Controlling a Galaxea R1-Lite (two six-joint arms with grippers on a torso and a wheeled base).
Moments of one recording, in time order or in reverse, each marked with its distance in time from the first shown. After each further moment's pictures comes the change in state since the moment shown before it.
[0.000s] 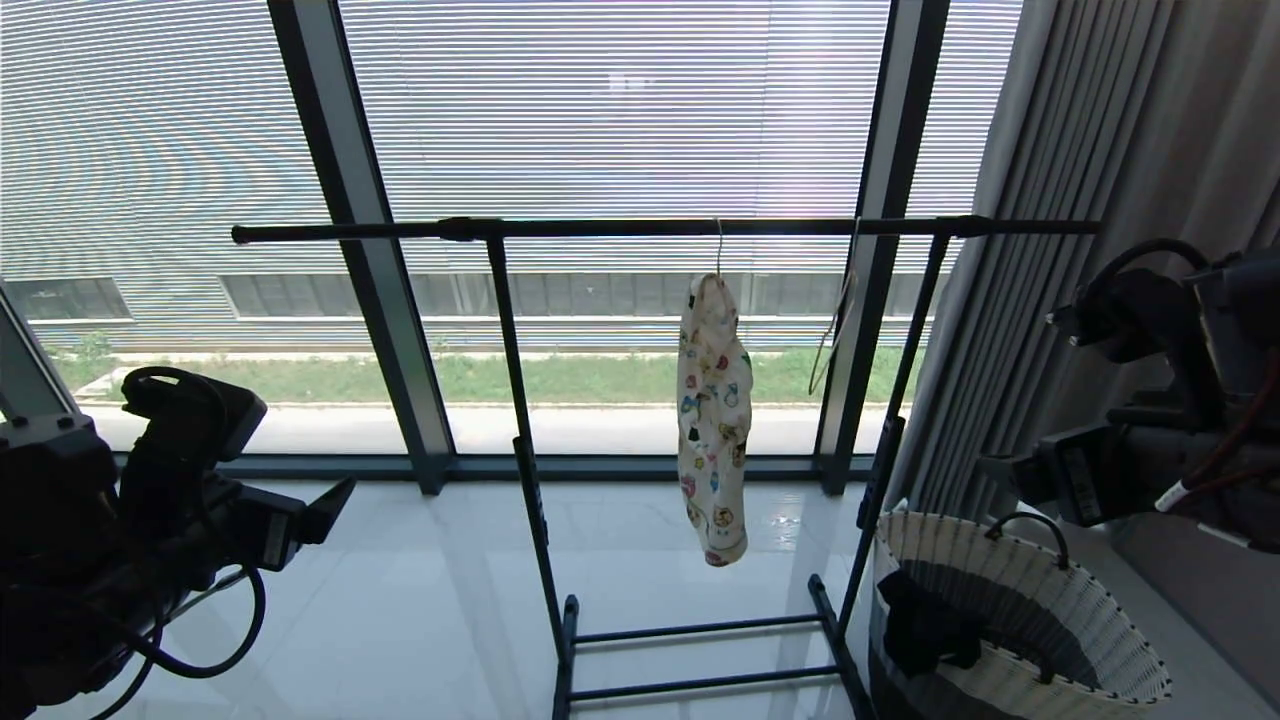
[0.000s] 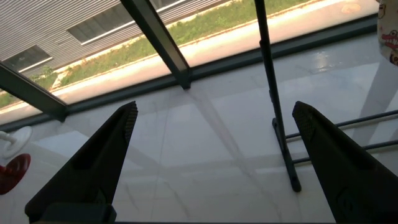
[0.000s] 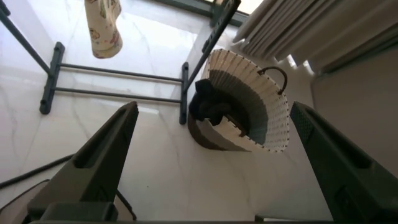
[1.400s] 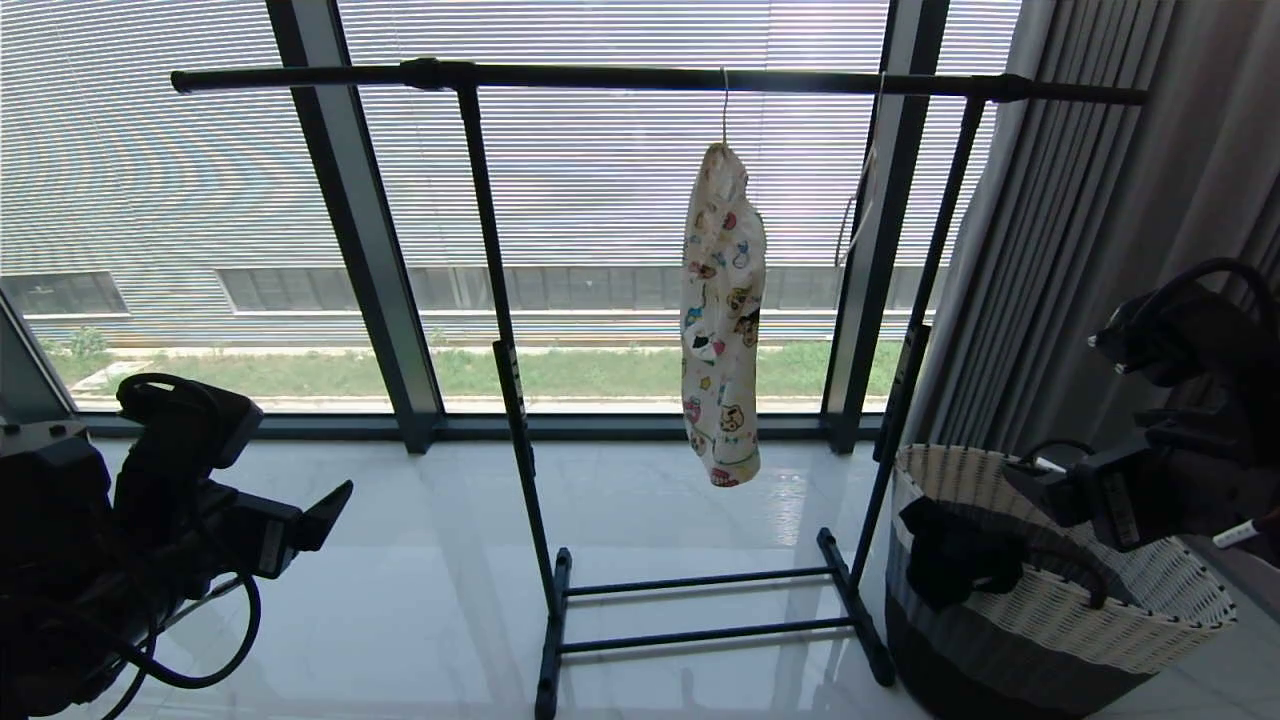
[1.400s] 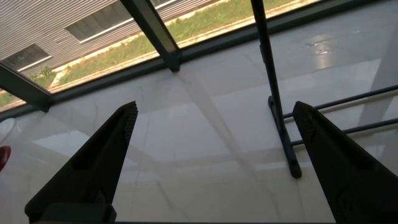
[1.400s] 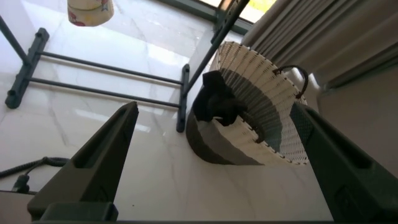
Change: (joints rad) left arm 0.001 -0.013 0.018 -0.001 0.001 0.005; right arm -0.001 -0.089 0.134 -0.153 0.000 -0.123
